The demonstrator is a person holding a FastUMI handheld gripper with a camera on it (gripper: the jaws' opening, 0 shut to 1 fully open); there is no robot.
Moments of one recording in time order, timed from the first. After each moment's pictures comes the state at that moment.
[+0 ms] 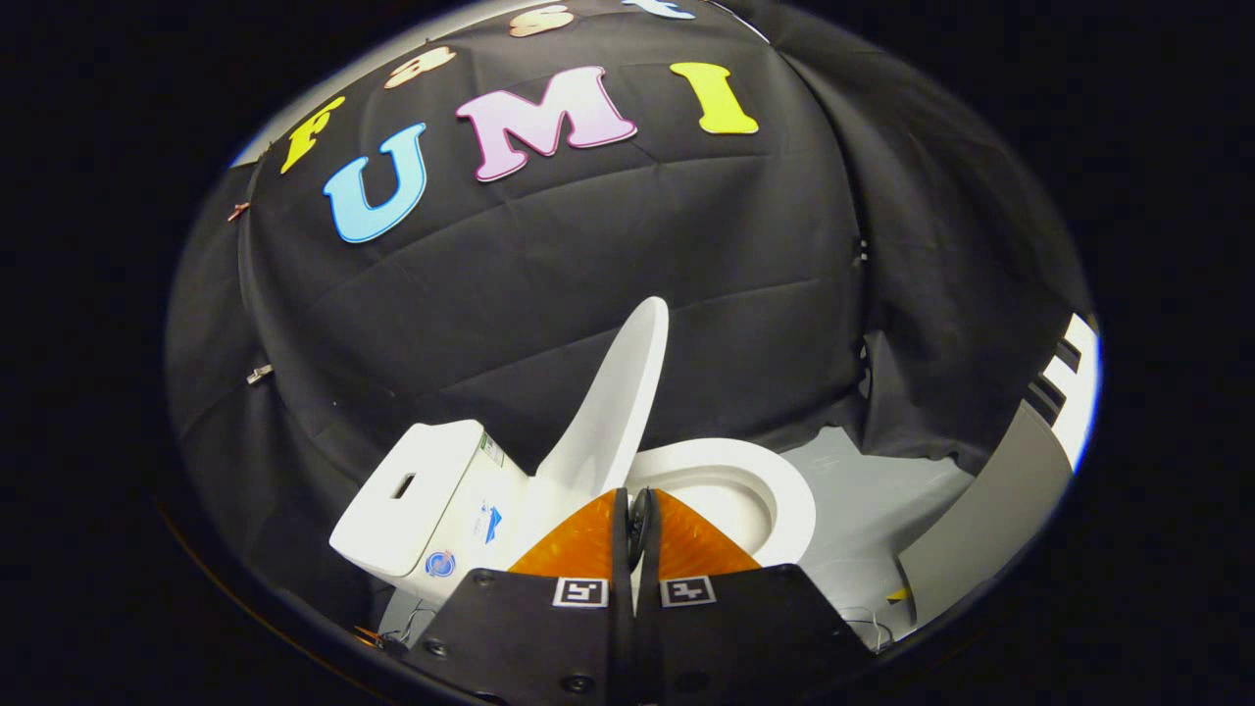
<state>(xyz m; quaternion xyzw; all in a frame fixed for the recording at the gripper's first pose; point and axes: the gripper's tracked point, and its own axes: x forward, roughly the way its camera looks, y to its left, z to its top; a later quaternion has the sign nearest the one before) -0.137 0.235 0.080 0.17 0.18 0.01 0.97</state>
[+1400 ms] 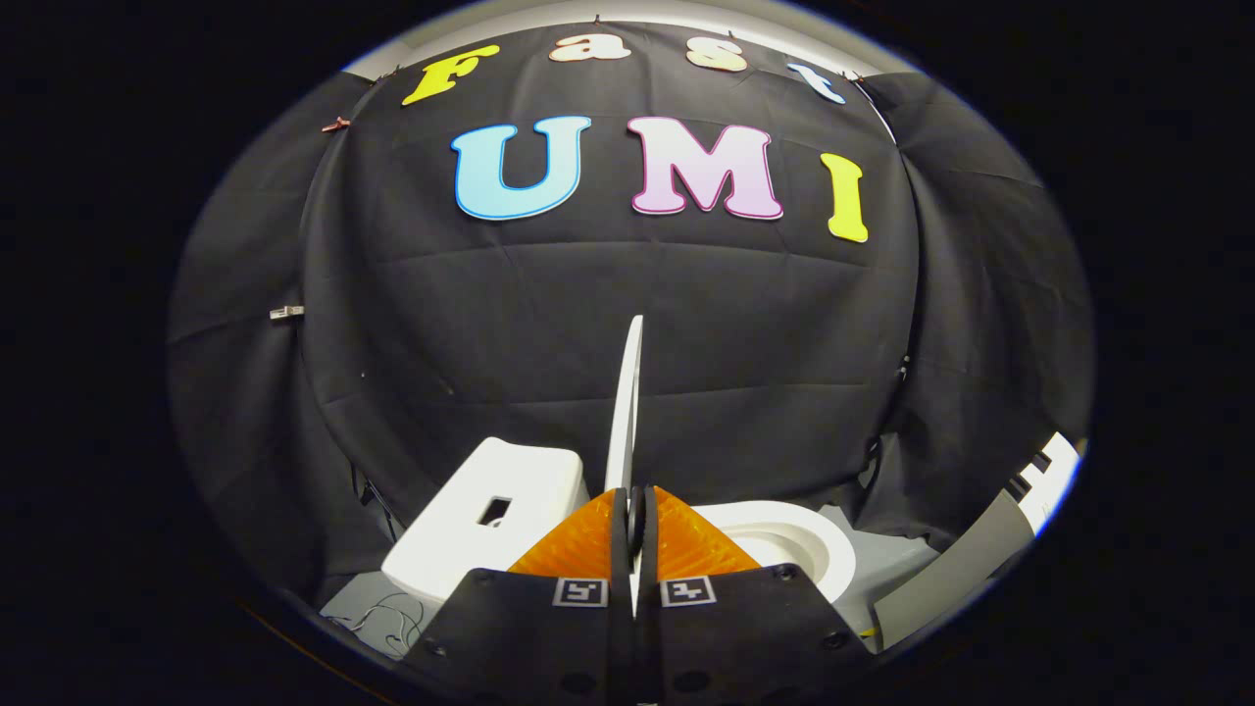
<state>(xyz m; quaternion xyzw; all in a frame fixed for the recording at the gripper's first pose) -0.145 0.460 0.165 0.04 0.11 0.01 0.99</state>
